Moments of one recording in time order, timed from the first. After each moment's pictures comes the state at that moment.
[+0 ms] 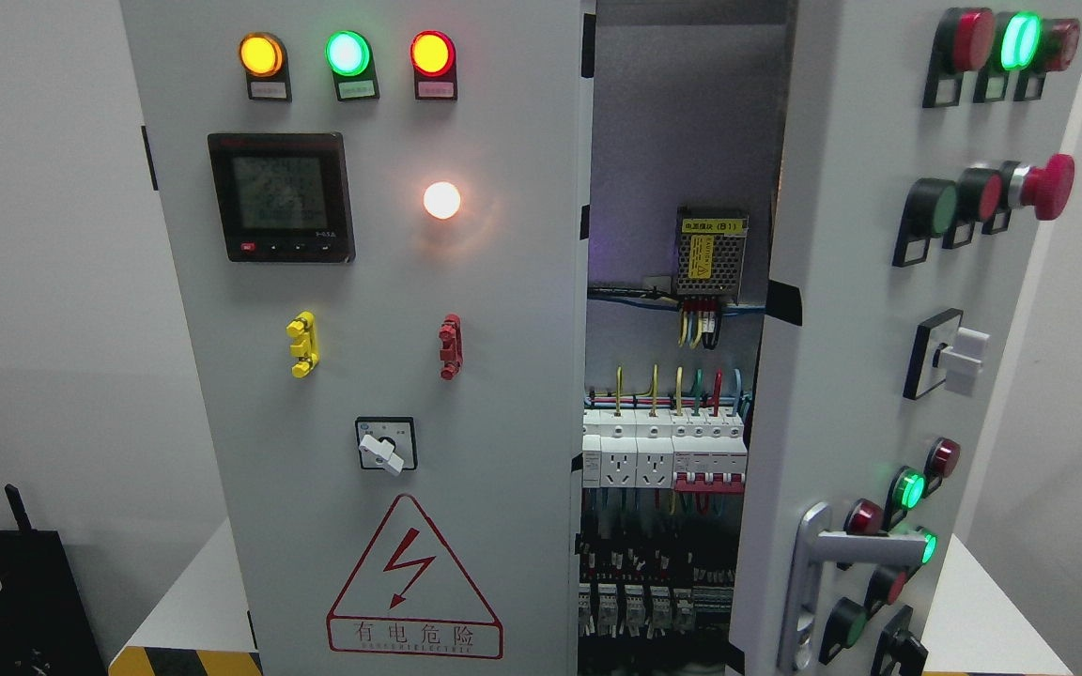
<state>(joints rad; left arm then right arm) 0.34 0.08 -0.01 -0.83 0.24 -0.15 -0.31 0.12 0.07 -0.08 -0.12 -0.04 0.04 -0.09</state>
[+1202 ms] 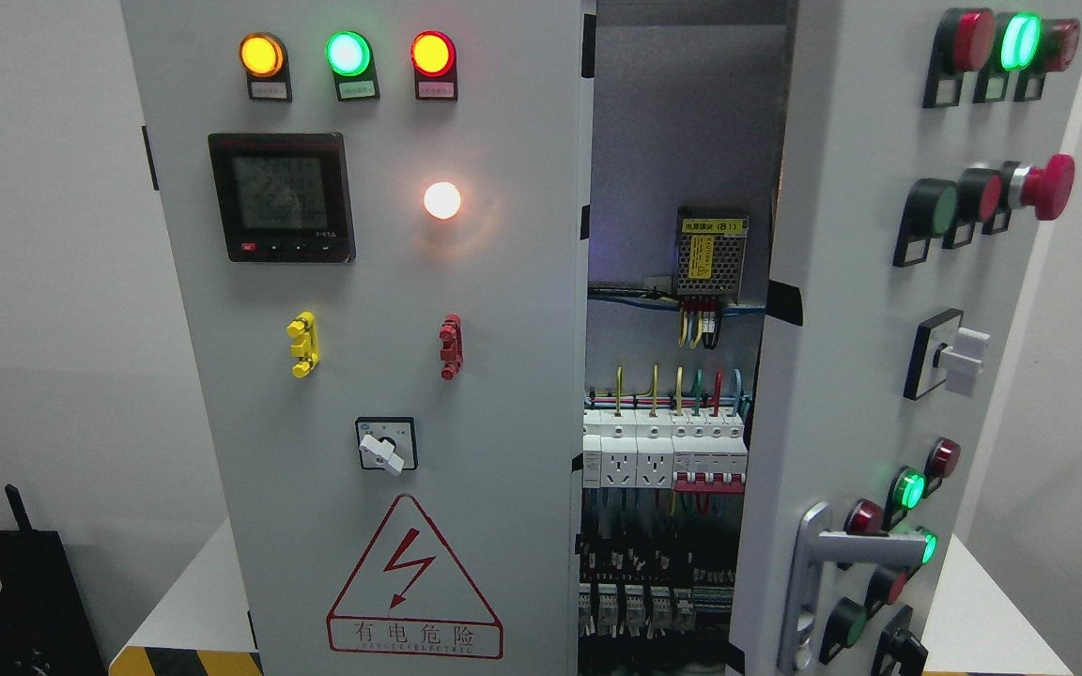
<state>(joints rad) 0.59 0.35 -0.10 -1.46 0.50 -0.30 -0.31 0.12 0.09 -0.08 -0.12 -0.04 0.04 -0.09</state>
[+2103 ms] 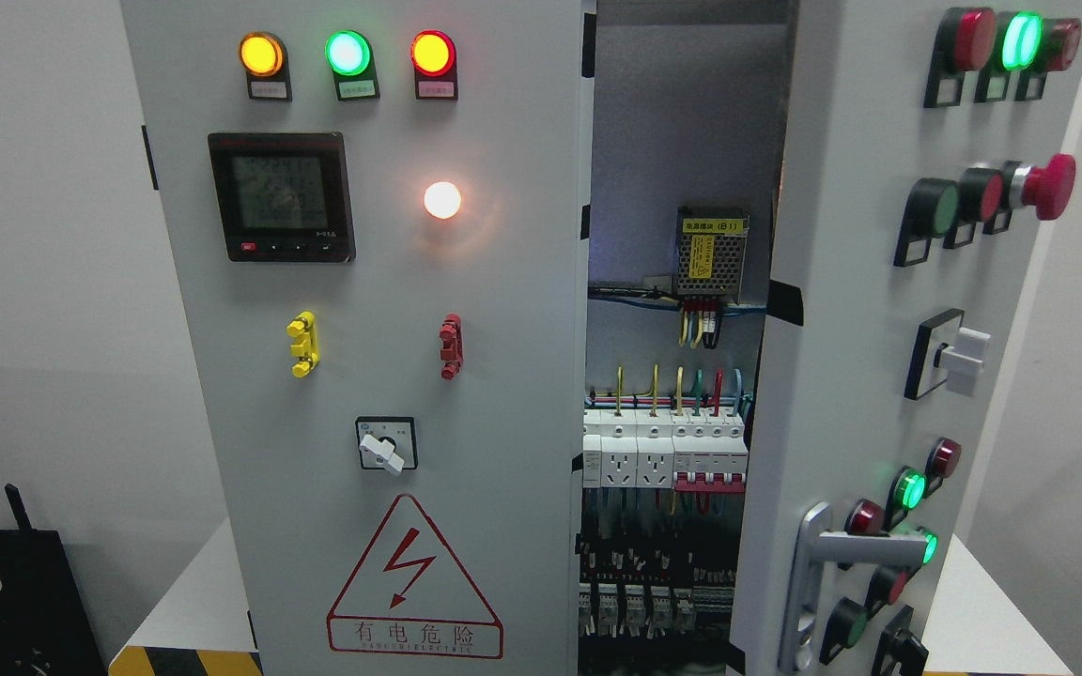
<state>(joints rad) 0.46 0.72 -0.08 -1.68 0.98 -0.31 -0.32 0.12 0.09 -0.08 -0.12 -0.04 0.04 -0.09</state>
